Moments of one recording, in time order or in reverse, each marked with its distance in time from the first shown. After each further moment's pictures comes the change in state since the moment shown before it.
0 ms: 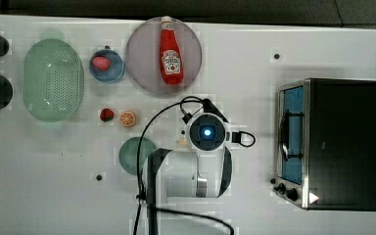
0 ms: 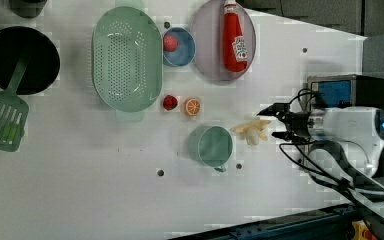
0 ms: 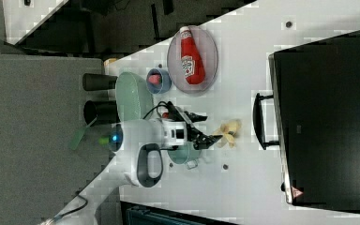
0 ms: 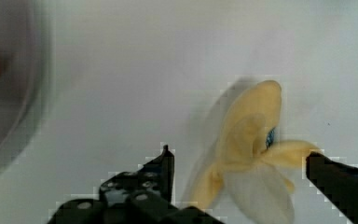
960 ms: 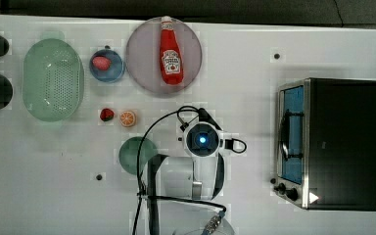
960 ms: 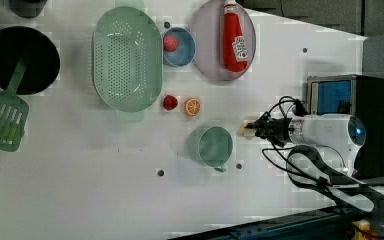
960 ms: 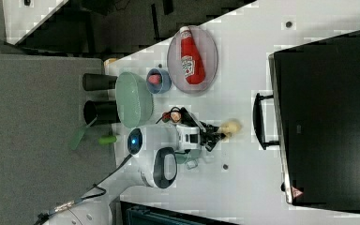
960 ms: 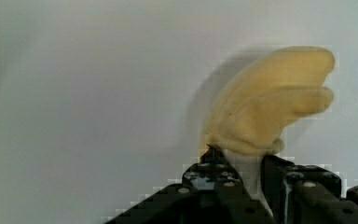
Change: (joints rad) arm -0.011 0.103 0.030 -0.039 0.026 0.136 0.000
